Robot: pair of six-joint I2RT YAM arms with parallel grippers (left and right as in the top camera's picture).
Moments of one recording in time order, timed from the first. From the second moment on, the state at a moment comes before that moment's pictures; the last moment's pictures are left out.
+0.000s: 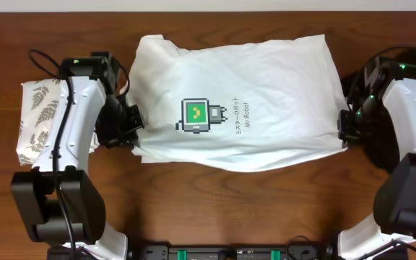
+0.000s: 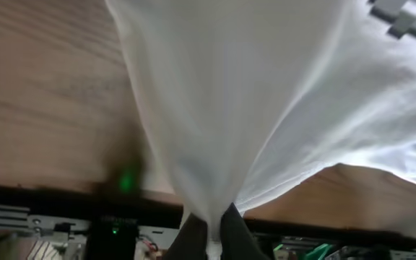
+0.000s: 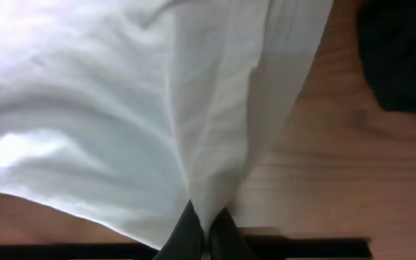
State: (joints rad) left arm 0.01 1.75 1.45 -1.51 0.20 -0.33; right arm -0.18 1.79 1.40 -1.38 -0.03 0.01
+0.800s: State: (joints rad) left arm 0.01 1.75 1.42 -1.60 0.17 -0.30; right arm -0.18 1.79 1.40 -1.42 -0.03 0.01
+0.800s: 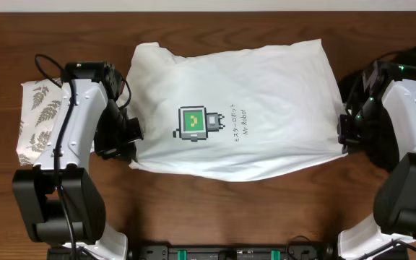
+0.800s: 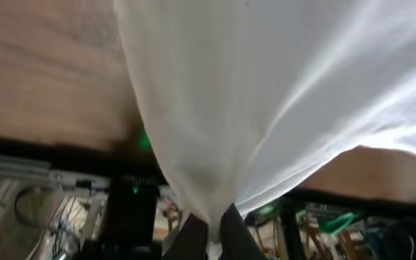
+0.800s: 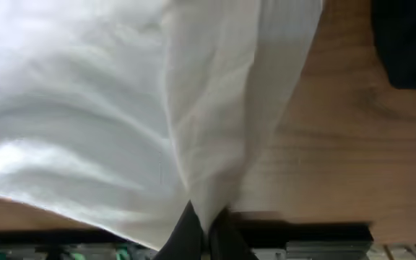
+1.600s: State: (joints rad) left arm 0.01 1.75 1.42 -1.20 -0.01 -0.36; right arm -0.18 1.79 1.28 -0.93 -0.03 0.08
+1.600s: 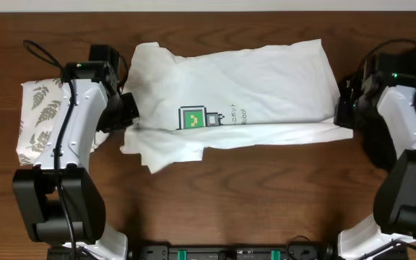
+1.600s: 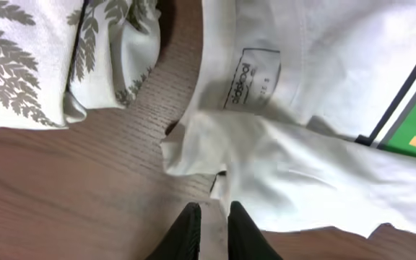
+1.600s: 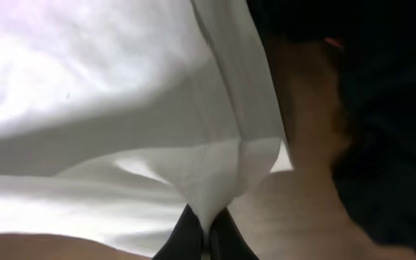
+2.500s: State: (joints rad) left arm 0.01 1.75 1.23 -1.16 0.09 -0.41; right arm -0.18 1.79 1.16 -0.71 -0.03 0.10
